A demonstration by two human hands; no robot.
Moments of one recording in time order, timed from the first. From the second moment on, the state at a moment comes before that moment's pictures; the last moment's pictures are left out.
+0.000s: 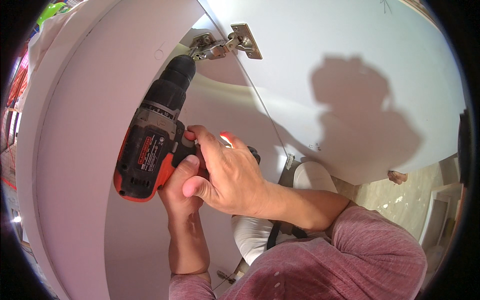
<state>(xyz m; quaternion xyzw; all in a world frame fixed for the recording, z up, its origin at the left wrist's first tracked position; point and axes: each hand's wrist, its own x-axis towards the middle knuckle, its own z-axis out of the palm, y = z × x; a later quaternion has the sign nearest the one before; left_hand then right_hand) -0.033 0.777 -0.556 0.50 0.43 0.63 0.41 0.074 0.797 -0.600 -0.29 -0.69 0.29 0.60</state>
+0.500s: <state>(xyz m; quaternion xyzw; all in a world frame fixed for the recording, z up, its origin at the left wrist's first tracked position) -0.032 0.779 -0.551 0.49 0.43 0.63 0.42 0.071 0.798 -0.597 -0.31 -0.69 0.25 0.60</state>
